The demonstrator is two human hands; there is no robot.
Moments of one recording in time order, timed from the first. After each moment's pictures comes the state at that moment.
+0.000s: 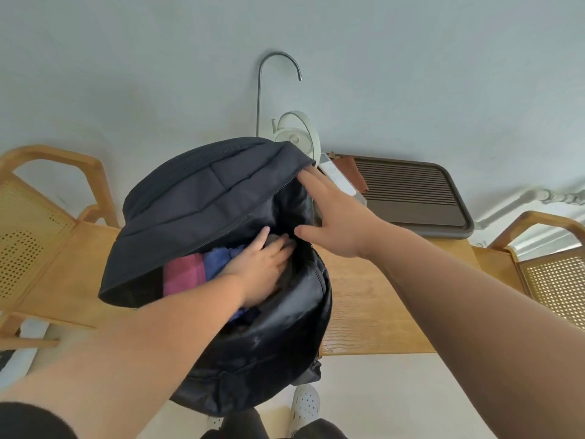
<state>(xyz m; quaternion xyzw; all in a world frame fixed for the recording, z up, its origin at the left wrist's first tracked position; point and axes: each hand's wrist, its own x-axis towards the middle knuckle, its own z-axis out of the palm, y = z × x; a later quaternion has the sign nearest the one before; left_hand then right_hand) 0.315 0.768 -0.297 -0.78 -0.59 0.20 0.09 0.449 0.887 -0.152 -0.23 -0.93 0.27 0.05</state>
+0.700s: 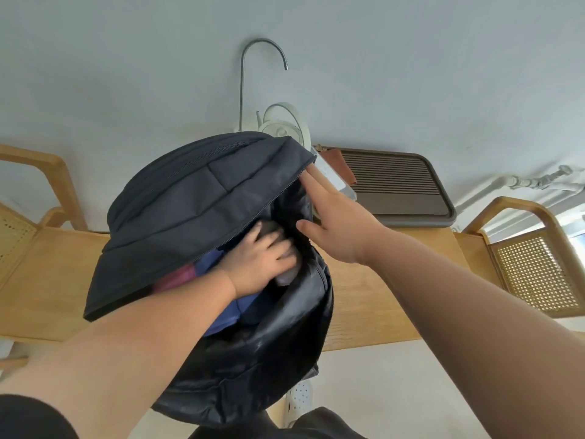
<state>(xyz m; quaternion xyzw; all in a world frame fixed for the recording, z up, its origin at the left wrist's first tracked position) 0.287 0.784 -0.309 -0.84 -0.53 0.05 0.09 0.444 0.884 -0.168 -0.28 -0.93 0.23 0.04</state>
